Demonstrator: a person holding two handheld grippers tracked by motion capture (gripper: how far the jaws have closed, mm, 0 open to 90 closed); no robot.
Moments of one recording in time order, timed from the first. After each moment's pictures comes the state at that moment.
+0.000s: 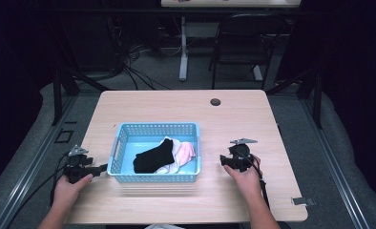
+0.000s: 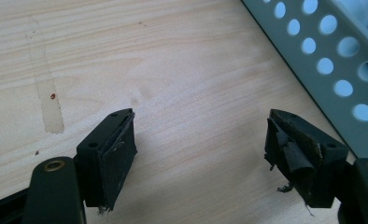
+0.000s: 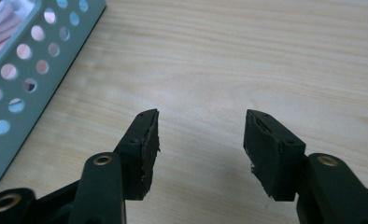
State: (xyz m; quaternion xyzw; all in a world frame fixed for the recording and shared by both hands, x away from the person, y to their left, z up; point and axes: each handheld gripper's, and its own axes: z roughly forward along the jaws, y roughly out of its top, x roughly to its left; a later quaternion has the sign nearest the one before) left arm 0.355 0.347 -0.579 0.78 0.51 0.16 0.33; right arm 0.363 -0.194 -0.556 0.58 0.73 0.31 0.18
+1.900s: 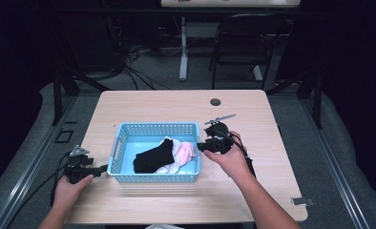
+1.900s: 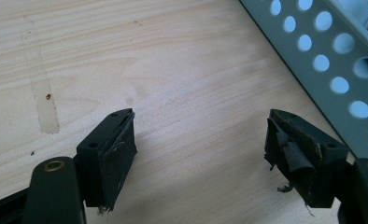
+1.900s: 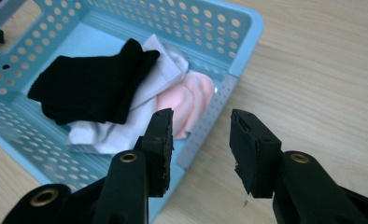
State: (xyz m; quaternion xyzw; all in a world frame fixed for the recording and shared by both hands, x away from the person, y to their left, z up) left arm 0.354 0.345 -0.578 0.78 0.51 0.16 0.33; right arm 0.374 -0.122 -0.458 0.50 0.80 0.32 0.10
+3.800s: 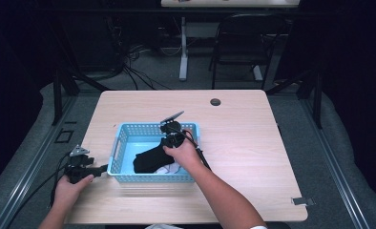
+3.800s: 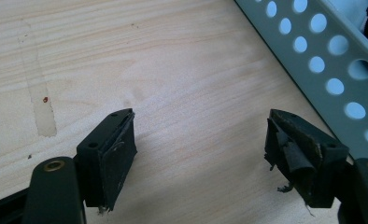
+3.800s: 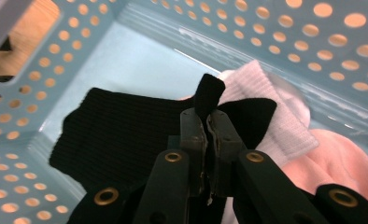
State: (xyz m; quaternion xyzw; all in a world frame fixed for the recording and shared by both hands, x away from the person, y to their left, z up) left arm 0.354 0.344 -0.578 0.78 0.51 0.16 0.33; right arm 0.425 0.005 -0.505 0.49 0.82 0.29 0.03
